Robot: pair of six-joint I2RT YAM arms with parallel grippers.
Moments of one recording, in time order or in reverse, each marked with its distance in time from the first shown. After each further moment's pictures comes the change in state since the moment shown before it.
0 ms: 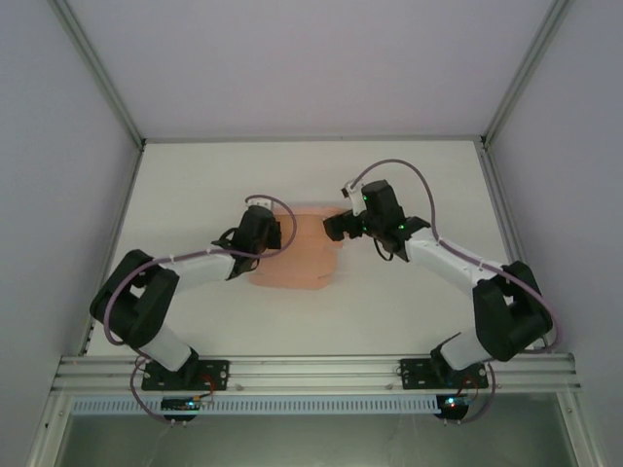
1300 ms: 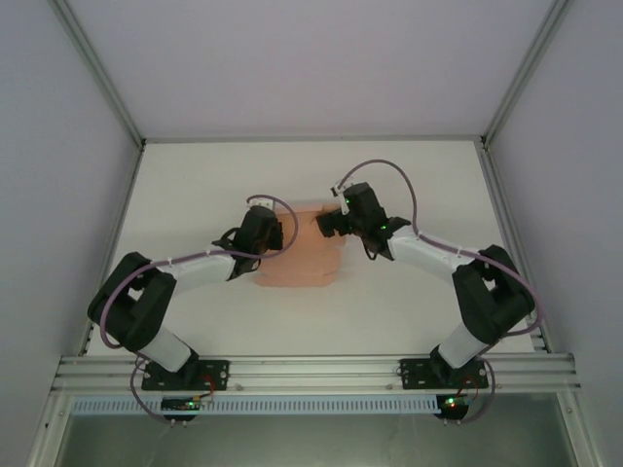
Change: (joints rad) left arm -0.019 -0.019 0.013 -0.045 -0.007 -0.024; right arm 0.080 0.121 0.033 0.105 0.264 0.026
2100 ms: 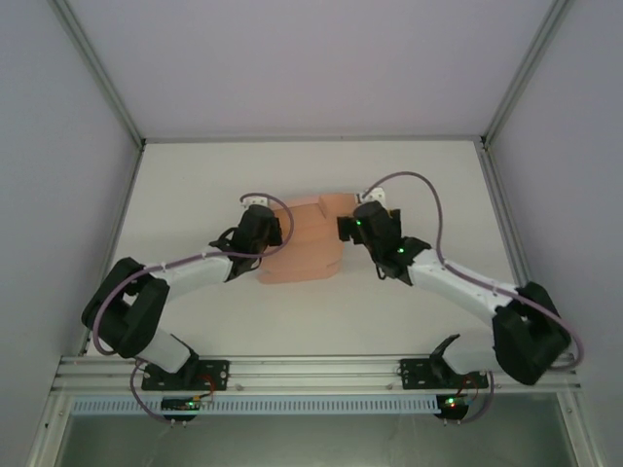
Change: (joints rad) left arm -0.003 -0.051 -0.001 0.000 -0.040 -0.092; right arm 0.052 -0.310 -0.190 -0.132 0.270 0.211
